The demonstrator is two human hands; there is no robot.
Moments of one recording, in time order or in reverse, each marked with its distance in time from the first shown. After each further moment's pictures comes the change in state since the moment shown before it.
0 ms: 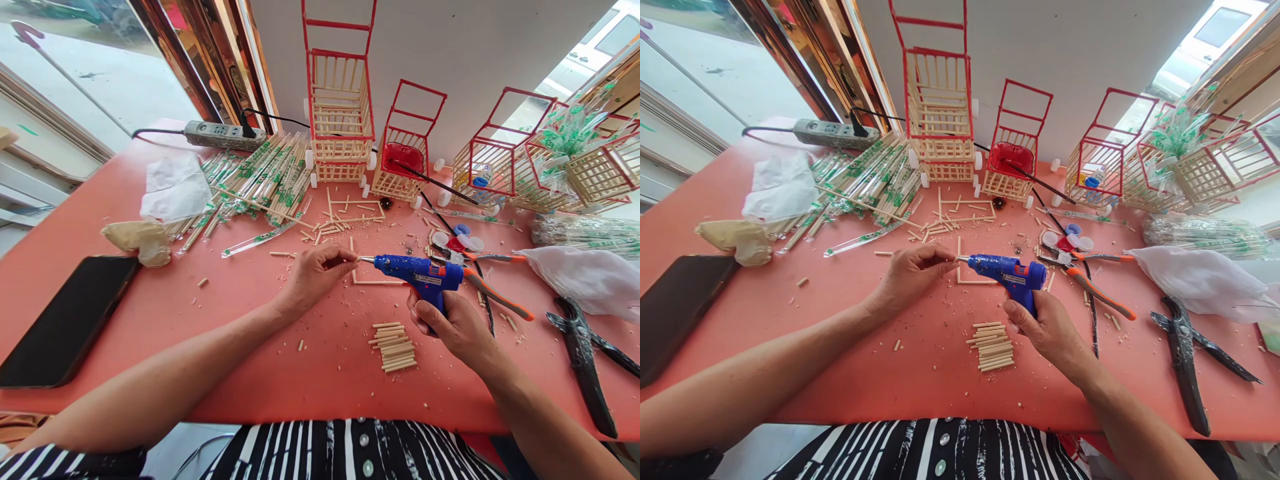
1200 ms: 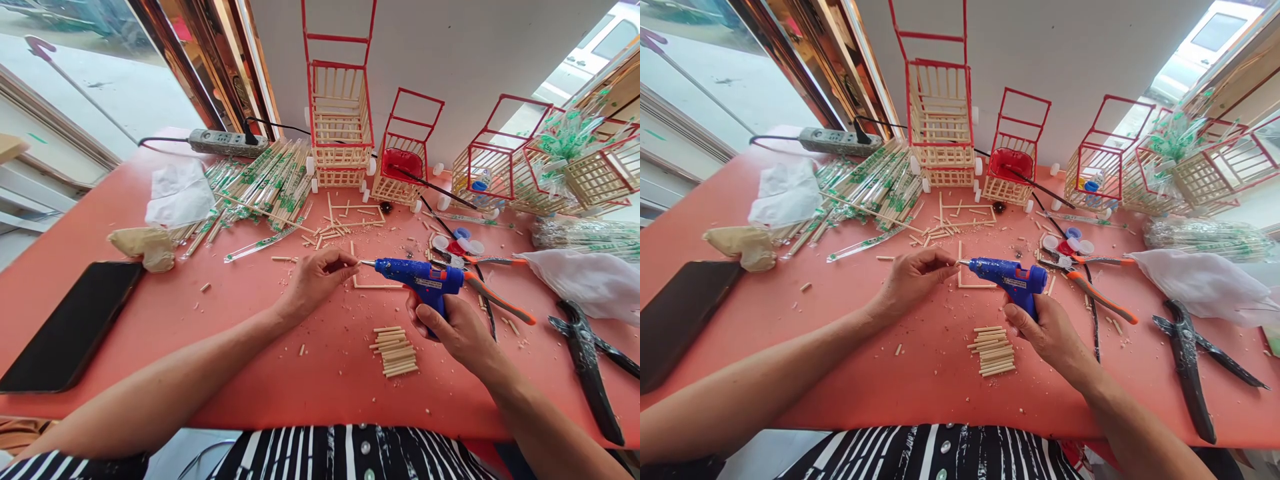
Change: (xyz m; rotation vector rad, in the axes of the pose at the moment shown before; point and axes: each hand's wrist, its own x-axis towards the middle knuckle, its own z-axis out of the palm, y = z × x) left_hand 0.000 0.003 0.000 -0.029 -0.004 -0.028; right_hand 0.000 -0.002 -0.001 0.055 -0.009 0.075
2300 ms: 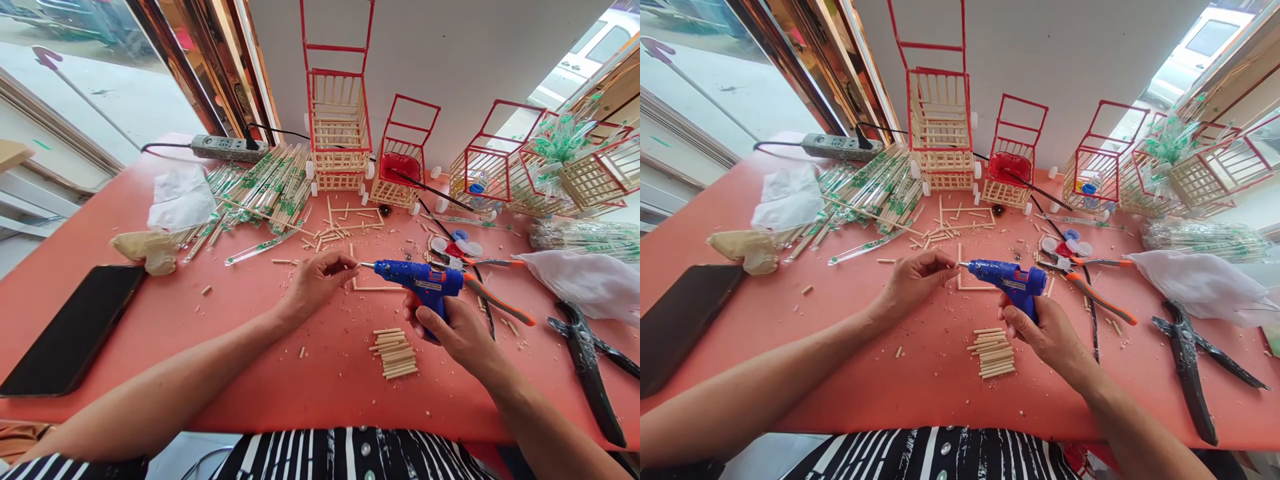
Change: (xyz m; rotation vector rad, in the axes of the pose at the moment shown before) left_hand 0.000 -0.002 0.003 -0.081 0.000 -0.038; right_hand -0.001 -0.004 0.001 0.094 0.001 -0.105
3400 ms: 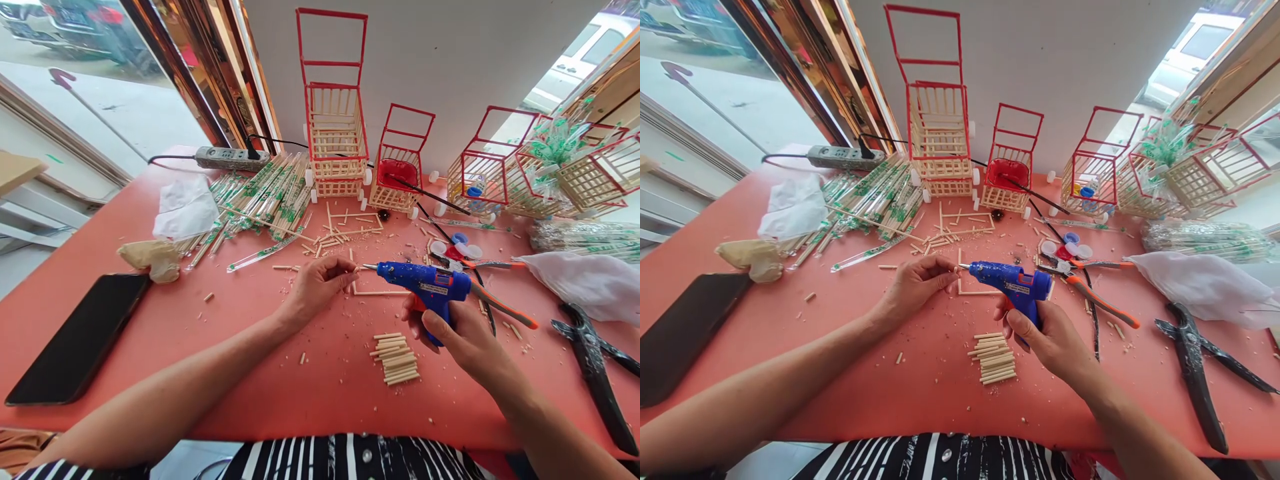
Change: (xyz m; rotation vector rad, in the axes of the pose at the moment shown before) left_hand 0.001 0.000 0.001 -0.157 -0.081 -0.145; right_hand -0.005 -0.006 -0.001 0.142 -0.027 -0.088
